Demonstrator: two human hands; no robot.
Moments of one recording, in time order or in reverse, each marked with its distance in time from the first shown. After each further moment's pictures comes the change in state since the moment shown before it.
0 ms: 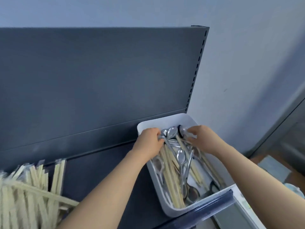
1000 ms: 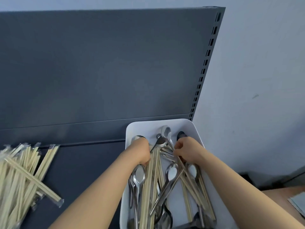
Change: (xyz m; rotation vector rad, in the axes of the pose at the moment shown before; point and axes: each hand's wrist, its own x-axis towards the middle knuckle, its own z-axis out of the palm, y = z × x) left_hand 0.048 0.006 0.047 0.131 -0.304 -0.535; right_hand 0.087 0.042 0.040 0.172 -0.322 -0.107
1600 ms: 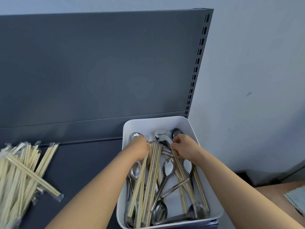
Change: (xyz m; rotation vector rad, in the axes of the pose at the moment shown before) left_hand -0.007 0.003 0.011 -0.007 0.113 0.054; right_hand -0.010 0.005 0.006 0.342 0.014 0.025
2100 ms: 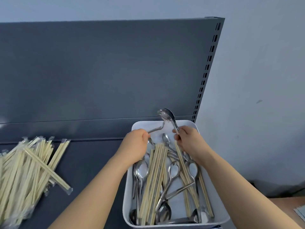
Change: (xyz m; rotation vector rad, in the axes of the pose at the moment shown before) left_hand -0.061 -0.006 -0.035 -0.234 0.378 0.132; right_hand -0.016 -0.038 -0.006 0.323 0.069 -0.116
